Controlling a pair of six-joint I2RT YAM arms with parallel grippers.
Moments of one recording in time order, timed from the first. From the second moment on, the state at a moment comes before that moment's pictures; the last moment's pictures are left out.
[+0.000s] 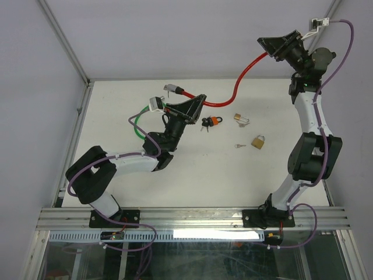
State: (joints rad) left arm -0.89 1.61 0.83 1.52 -0.28 -1.37; right arm -0.16 1.74 1.56 0.65 -0.82 0.99
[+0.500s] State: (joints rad) left arm -0.95 1.68 0.85 1.51 -0.17 -1.42; right arm 0.01 1.78 1.62 0.15 -1.06 0.66
